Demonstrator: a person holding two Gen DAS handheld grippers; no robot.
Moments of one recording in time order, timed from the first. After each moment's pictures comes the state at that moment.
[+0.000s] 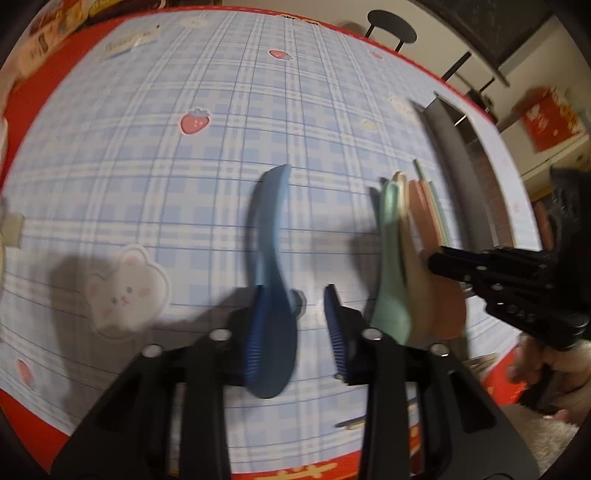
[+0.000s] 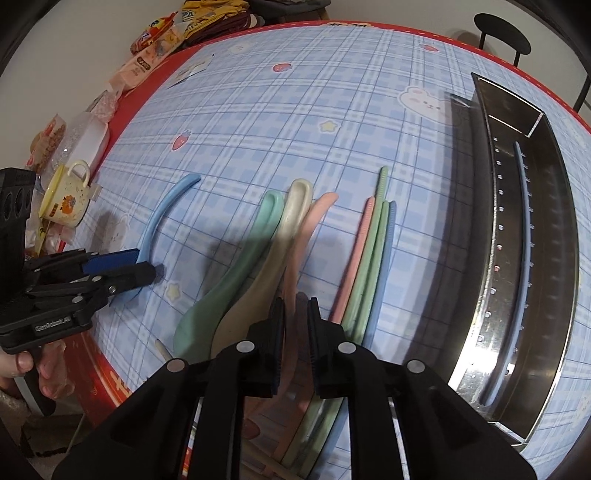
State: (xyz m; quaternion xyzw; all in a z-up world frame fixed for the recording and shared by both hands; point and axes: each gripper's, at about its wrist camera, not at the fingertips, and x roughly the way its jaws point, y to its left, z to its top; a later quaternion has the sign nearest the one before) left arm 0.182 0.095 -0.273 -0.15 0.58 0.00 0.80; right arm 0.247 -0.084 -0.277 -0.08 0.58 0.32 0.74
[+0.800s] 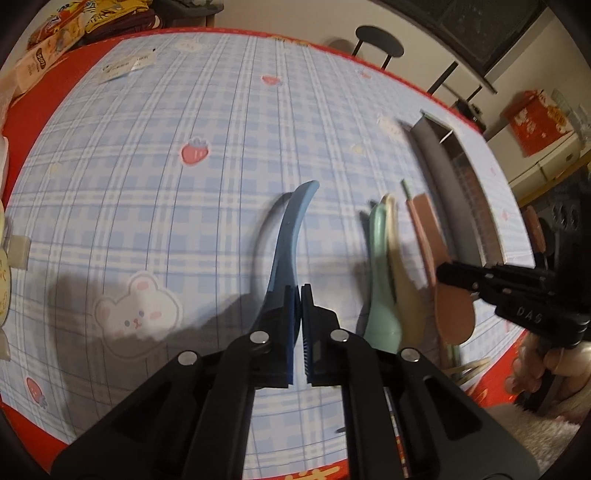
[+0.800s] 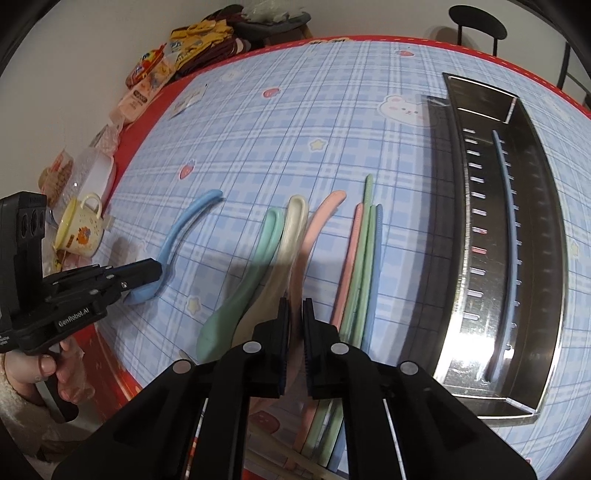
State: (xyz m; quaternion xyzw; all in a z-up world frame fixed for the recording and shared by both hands) left arm 0.180 0.110 -0.253 -0.17 0.54 -0.02 0.83; right arm 0.241 -0.104 -0.258 -0.02 0.57 0.30 0.76
